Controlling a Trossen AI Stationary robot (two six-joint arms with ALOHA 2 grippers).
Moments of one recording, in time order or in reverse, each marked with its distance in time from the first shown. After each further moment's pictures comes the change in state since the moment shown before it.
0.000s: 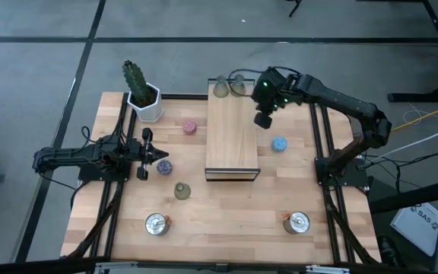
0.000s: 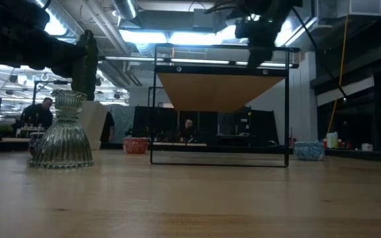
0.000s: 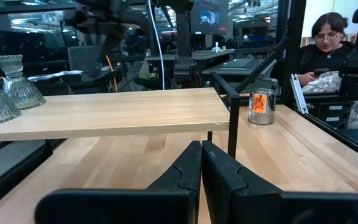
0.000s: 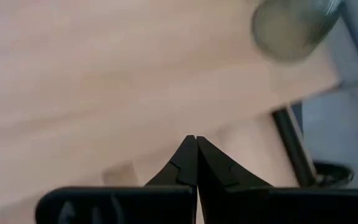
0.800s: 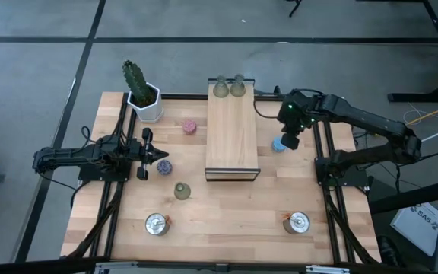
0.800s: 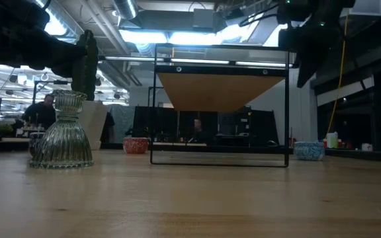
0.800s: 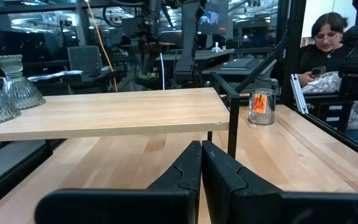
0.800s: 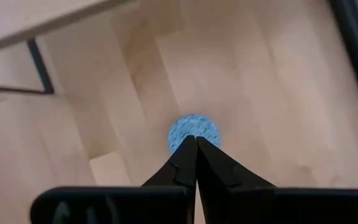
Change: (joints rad) left arm 0.000 0.000 0.000 0.000 0.000 0.000; right arm 0.010 -0.356 -0.416 -0.086 -0.055 0.050
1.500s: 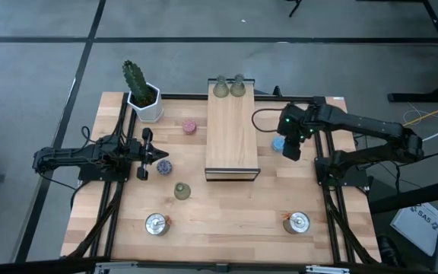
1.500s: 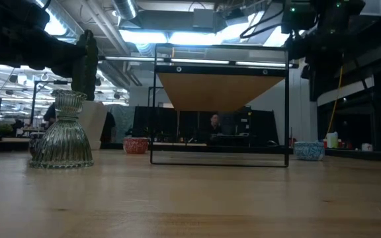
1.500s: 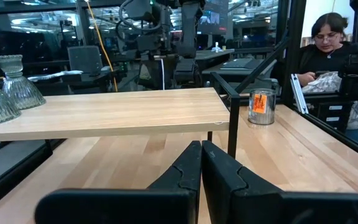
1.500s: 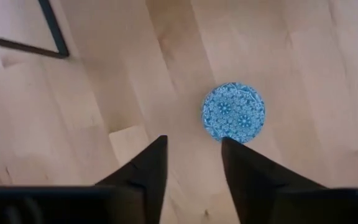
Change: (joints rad) left arm 0.000 0.000 0.000 0.000 0.000 0.000; right arm 0.098 -0.018 -0.125 0.014 -0.023 0.086
